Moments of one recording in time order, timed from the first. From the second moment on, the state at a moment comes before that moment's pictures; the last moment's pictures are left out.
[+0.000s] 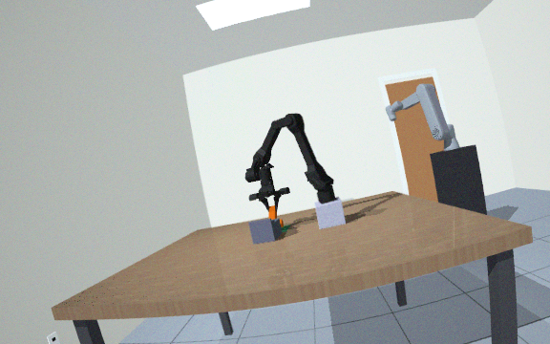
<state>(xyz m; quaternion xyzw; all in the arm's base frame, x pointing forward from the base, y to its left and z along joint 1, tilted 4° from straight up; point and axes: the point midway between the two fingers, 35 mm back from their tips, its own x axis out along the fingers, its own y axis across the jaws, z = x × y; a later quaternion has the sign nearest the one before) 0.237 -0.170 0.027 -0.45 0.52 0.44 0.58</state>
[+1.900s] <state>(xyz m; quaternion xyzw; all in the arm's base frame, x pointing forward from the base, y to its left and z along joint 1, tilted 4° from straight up) 0.234 -0.173 0.102 -0.45 0.53 0.43 0.58</state>
